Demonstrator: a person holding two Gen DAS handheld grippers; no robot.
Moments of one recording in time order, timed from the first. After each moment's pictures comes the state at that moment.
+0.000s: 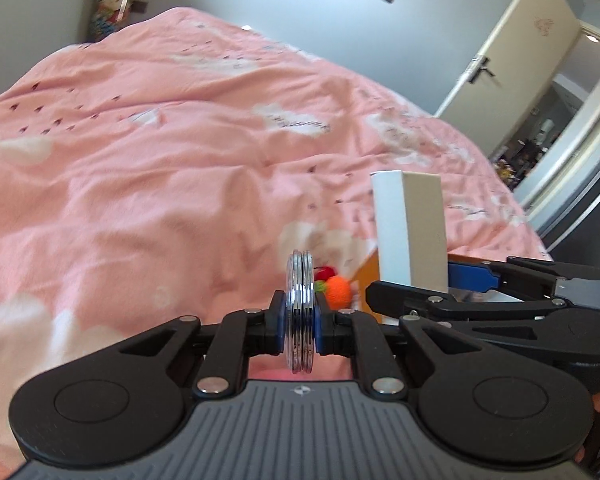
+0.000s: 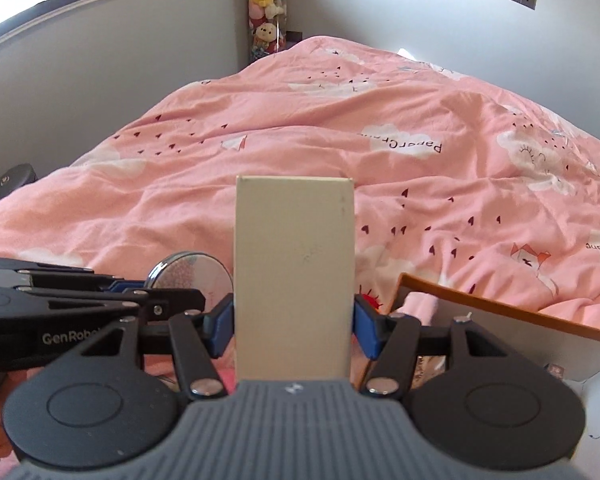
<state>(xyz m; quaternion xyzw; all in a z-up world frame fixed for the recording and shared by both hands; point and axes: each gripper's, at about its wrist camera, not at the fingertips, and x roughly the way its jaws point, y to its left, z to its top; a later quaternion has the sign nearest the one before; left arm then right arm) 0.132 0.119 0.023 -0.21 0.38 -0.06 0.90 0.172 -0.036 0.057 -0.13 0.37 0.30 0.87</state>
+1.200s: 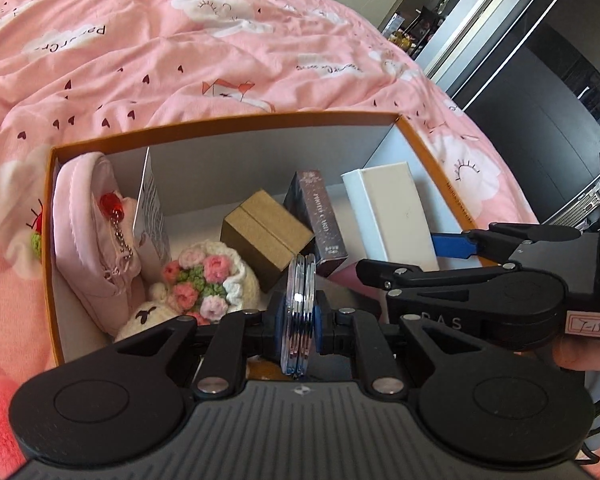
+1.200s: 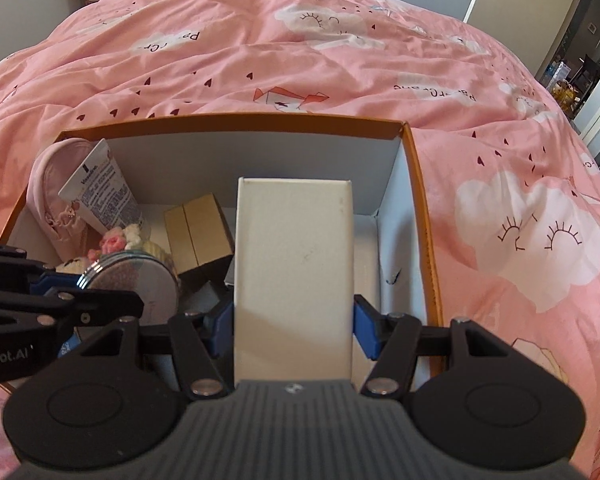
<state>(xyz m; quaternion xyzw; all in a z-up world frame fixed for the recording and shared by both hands) 0.205 -0.091 -0.039 -0.11 0.49 -0.22 0.84 0.215 -0.246 -0.014 -0.12 0.47 0.09 0.87</state>
